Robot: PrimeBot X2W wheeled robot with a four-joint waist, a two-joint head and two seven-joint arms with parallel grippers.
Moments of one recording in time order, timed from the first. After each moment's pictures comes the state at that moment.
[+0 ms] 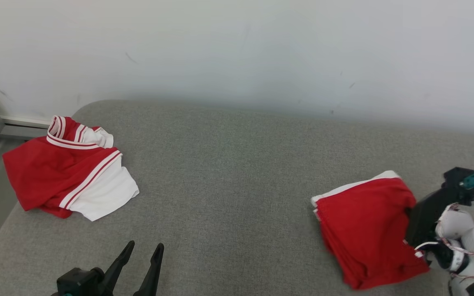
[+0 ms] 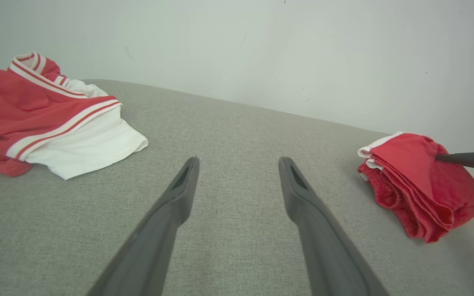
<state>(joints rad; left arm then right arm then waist) -0.04 0.36 -0.54 0.08 -0.57 0.07 -0.17 -0.37 -0.27 0.12 0.56 0.59 -0.11 0.50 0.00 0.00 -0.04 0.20</state>
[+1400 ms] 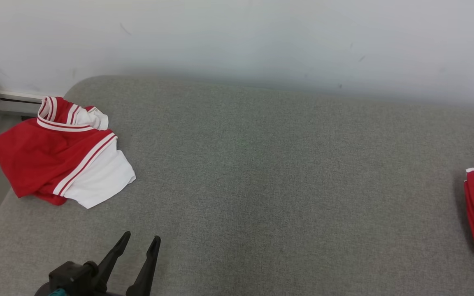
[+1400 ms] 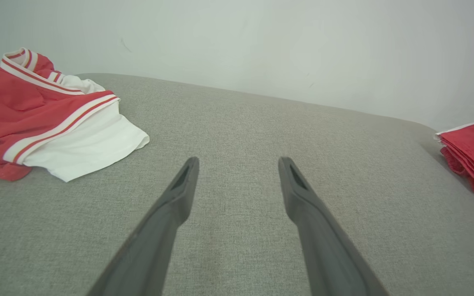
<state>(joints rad) -0.05 0.40 -0.53 0.02 -0.55 0.07 -0.16 -0.32 -0.62 -0.11 0.65 0.46 -0.12 0.37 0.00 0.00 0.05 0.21</state>
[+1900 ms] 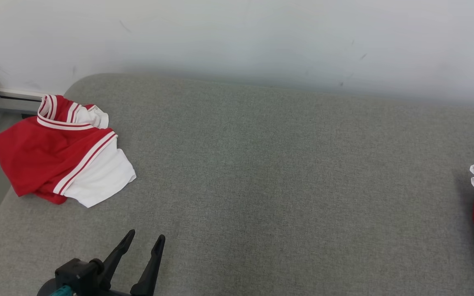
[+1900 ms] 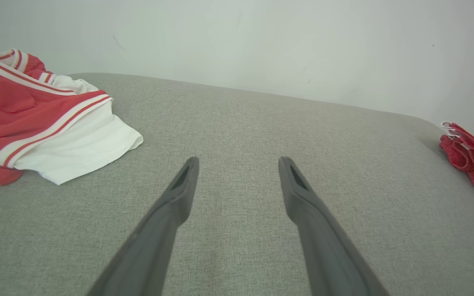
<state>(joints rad) -0.07 0.40 -0.55 0.02 -0.54 0.07 -0.14 -0.32 -0.62 -0.03 0.57 0.37 -0.12 0.28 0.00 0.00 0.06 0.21</state>
